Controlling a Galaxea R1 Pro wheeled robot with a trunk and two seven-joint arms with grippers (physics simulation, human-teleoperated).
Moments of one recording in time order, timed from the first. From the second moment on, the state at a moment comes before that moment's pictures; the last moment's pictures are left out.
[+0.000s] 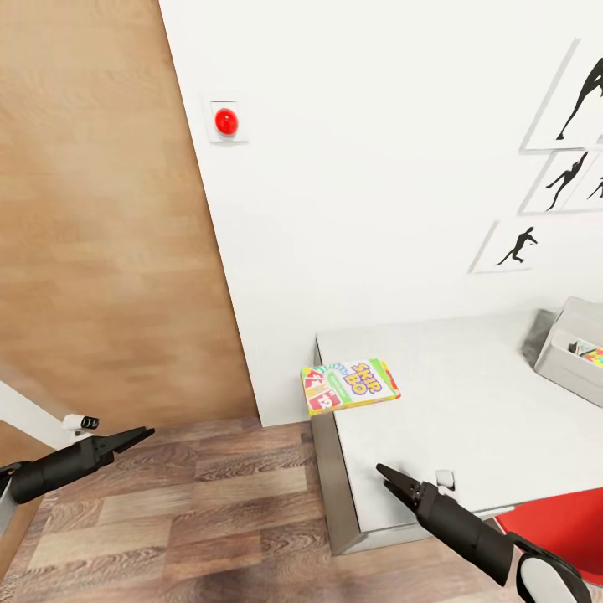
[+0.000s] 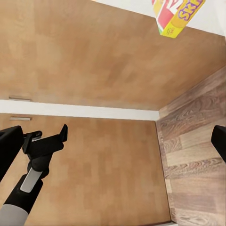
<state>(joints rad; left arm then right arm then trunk) -0.47 0.41 0.38 -0.92 0.25 0.72 -1.57 0.00 -0.24 0.00 -1.58 -1.14 0.71 0.44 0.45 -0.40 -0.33</state>
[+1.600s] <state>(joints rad) -0.47 0.43 0.39 -0.92 0.22 0.69 -1.57 0.01 -0.25 0.00 -1.58 -1.01 0.61 0.69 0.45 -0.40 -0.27</state>
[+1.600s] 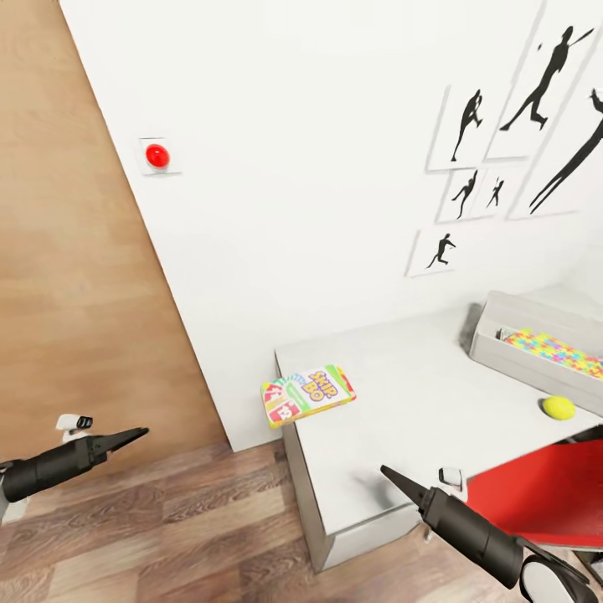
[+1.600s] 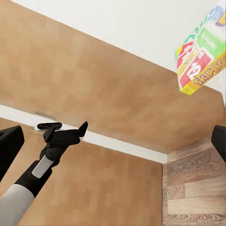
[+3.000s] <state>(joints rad) -0.47 0.45 0.39 -0.92 0.22 0.69 -1.57 0.01 -0.24 -0.01 -1.57 -1.01 0.61 0.69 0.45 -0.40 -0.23</state>
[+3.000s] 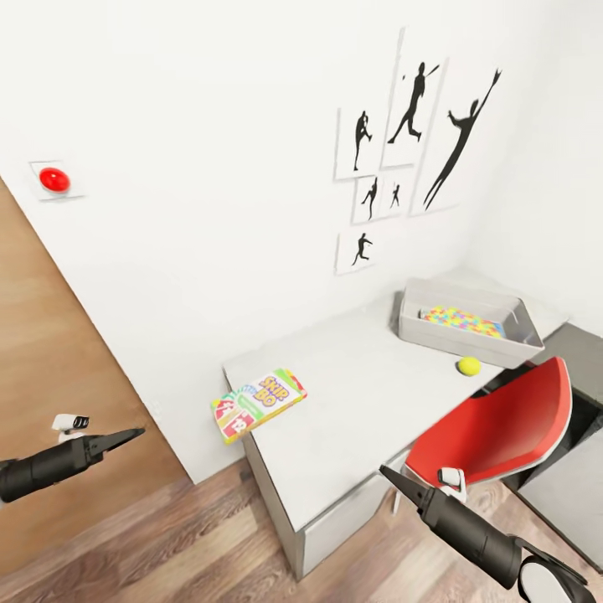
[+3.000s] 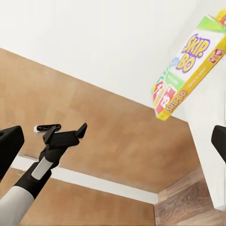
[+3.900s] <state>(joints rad) -0.47 0.44 0.39 -0.92 0.22 0.69 -1.57 0.01 -0.24 0.00 -1.58 -0.95 0.61 0.69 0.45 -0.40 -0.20</state>
